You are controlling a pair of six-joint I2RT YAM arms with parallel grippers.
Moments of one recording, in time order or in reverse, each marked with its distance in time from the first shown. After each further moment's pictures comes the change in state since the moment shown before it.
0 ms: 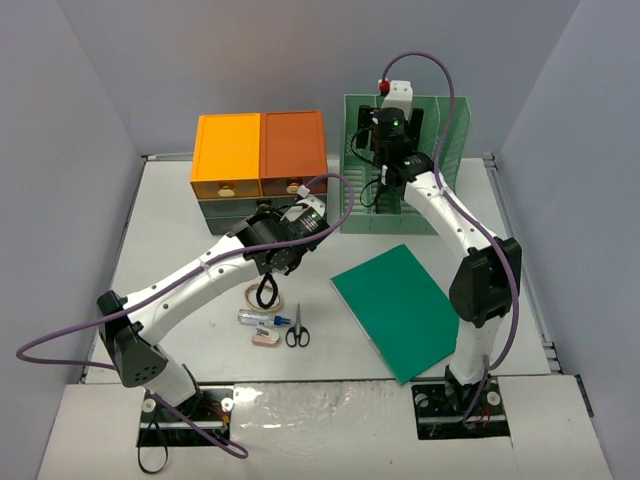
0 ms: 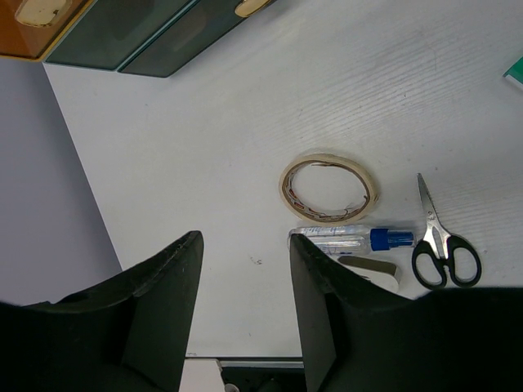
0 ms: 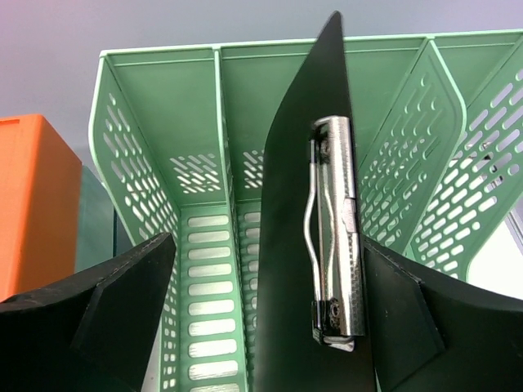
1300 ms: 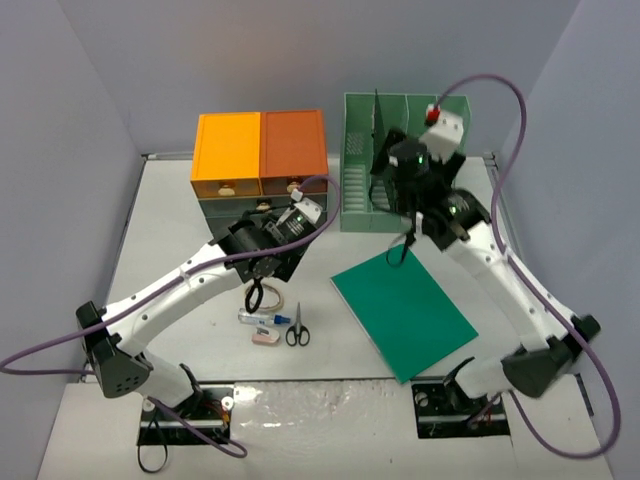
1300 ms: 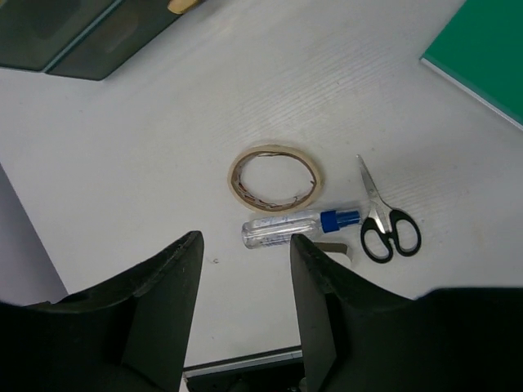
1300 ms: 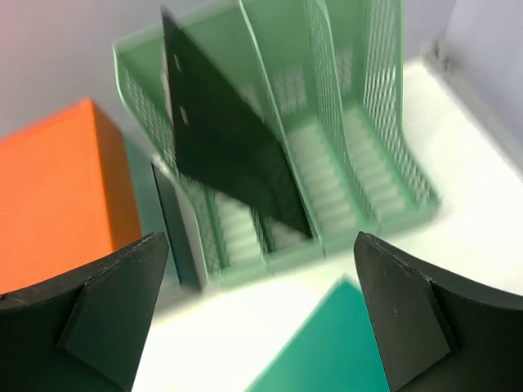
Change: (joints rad) left arm -0.002 -0.104 -0.085 0.070 0.146 -0.004; right arm 0.204 -0.493 -0.203 -0.436 0.287 0.421
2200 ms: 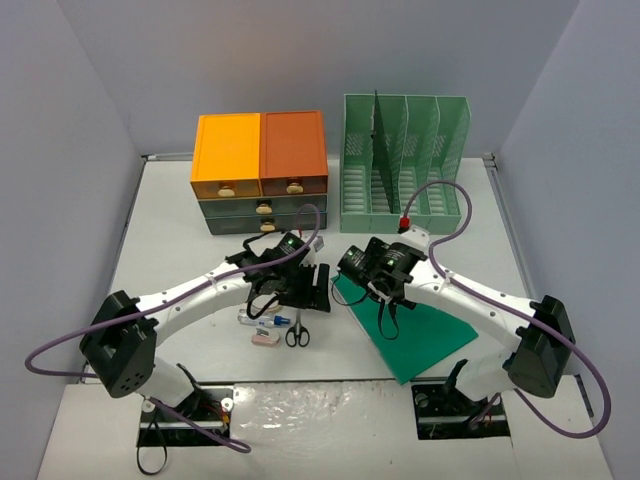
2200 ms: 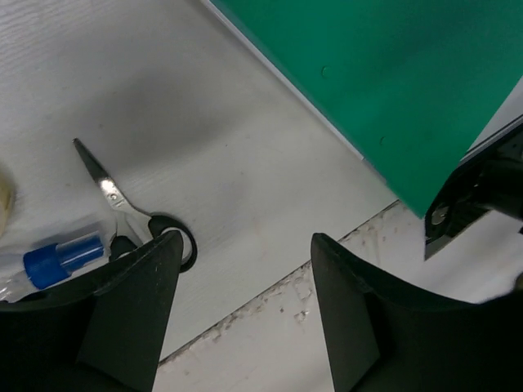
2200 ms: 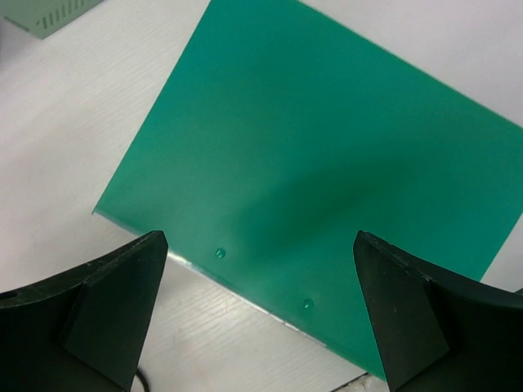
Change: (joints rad) left arm 0.125 0.007 -0.513 0.621 0.741 -0.344; right arm 0.294 0.003 -0.432 -0.571 -0.052 0.877
